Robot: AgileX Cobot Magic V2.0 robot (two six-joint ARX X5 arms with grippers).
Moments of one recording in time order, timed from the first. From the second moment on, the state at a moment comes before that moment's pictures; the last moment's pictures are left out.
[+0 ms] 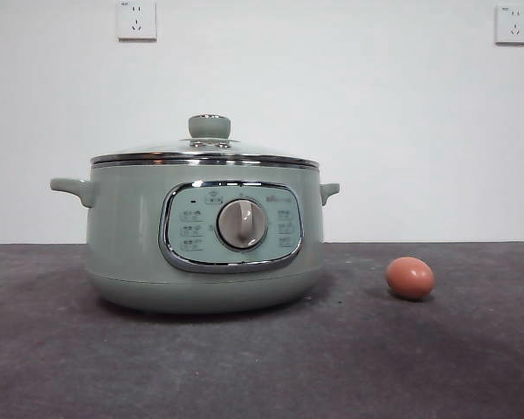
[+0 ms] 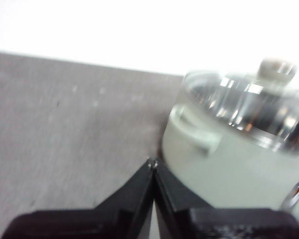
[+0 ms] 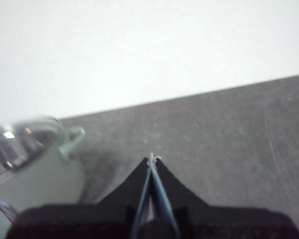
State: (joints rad) left arm 0.03 0.07 0.16 -0.21 0.23 -0.20; right arm 0.08 0.06 0.19 -0.12 -0.09 0.21
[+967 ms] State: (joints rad) left arm 0.02 0.55 0.99 -0.81 0.45 -0.06; right arm 0.08 0.63 1.11 -0.94 -0.37 -0.02
